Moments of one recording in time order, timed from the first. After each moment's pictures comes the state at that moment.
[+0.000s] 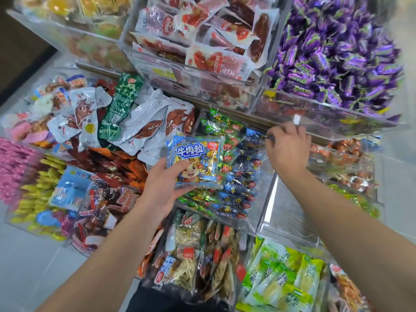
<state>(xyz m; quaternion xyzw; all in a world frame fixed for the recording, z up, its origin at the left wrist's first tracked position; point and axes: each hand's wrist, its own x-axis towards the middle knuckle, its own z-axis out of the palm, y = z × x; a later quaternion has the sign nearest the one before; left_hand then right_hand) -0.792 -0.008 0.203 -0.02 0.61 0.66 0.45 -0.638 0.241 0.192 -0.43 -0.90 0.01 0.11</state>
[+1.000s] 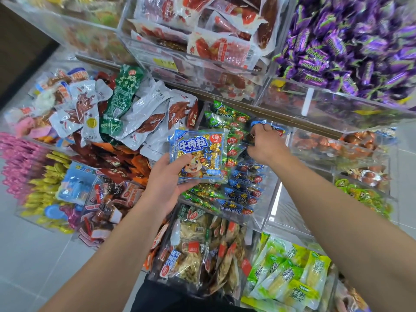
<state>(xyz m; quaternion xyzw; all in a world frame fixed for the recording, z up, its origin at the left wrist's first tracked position) -0.794 -0.008 0.197 -0.04 0.61 0.66 0.44 -0.683 0.234 0.173 -0.41 -0.88 0.20 -0.13</state>
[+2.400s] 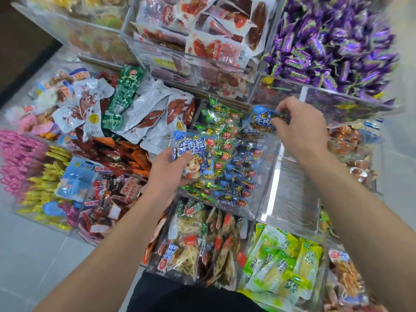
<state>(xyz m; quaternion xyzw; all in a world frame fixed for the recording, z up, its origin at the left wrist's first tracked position) -0.778 -0.011 0.214 0.00 0.70 0.61 0.38 -0.626 0.225 0.263 -0.40 -0.89 0.13 0.19</state>
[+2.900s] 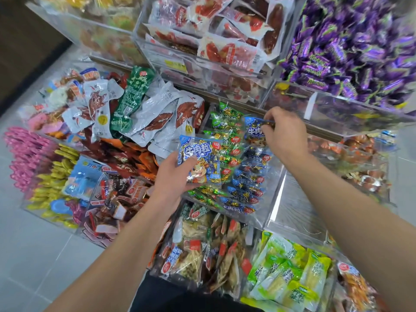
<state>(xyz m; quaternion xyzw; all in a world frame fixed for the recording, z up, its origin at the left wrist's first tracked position) -0.784 -0.014 0.210 0.00 0.70 0.59 0.40 -0.669 0.228 0.223 -0.37 -0.91 0.13 0.14</state>
